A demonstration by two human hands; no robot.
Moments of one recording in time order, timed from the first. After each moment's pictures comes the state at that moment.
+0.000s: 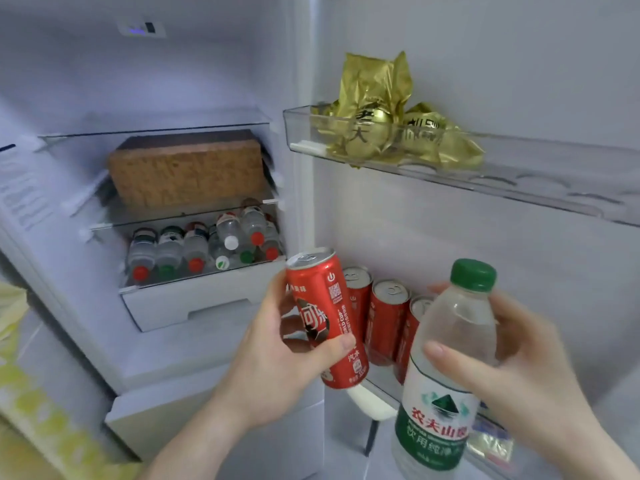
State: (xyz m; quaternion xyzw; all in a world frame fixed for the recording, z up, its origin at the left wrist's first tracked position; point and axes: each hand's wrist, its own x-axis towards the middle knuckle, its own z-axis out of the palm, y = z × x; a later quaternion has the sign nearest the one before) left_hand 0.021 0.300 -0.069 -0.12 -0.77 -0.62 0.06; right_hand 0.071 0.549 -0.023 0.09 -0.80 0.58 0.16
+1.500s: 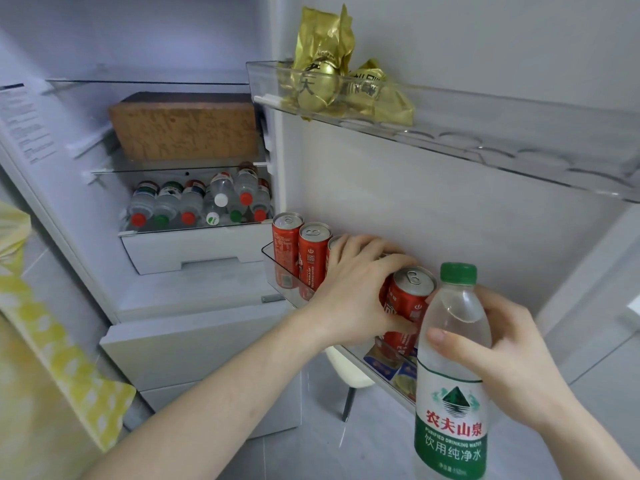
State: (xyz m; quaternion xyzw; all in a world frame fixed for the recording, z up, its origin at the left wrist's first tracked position) left_hand 0.000 0.459 -0.068 -0.27 -0.92 -0.23 0.14; right_hand 0.086 0.649 -0.046 0.10 -0.80 0.59 0.07
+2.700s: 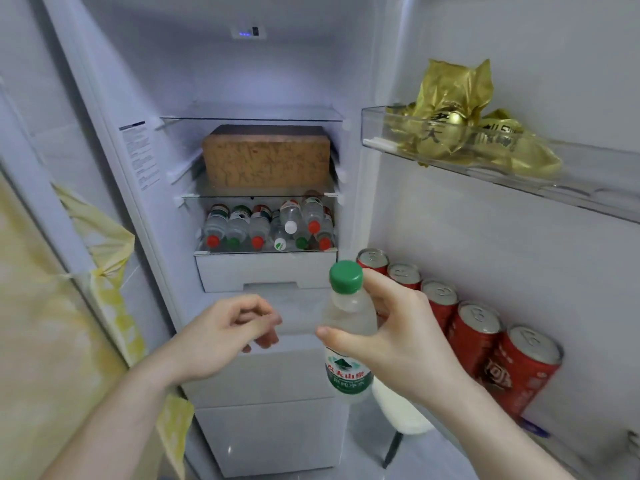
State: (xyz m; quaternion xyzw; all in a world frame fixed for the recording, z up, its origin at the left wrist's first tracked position) left_hand 0.053 0.199 -0.070 0.01 -0.87 -0.50 -0.01; right_hand 0.033 0.455 -0.035 0.28 -0.80 0.53 0.04
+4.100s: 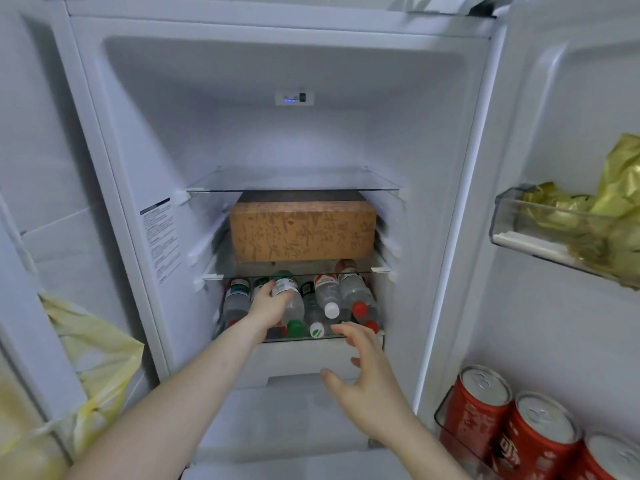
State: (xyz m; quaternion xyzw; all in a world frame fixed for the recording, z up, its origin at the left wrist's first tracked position) left_hand -0.271 0.055 -0.119 0.19 -0.74 -0.64 0.08; right_hand -0.155 0.291 -0.129 0.24 -0.83 0.50 0.08
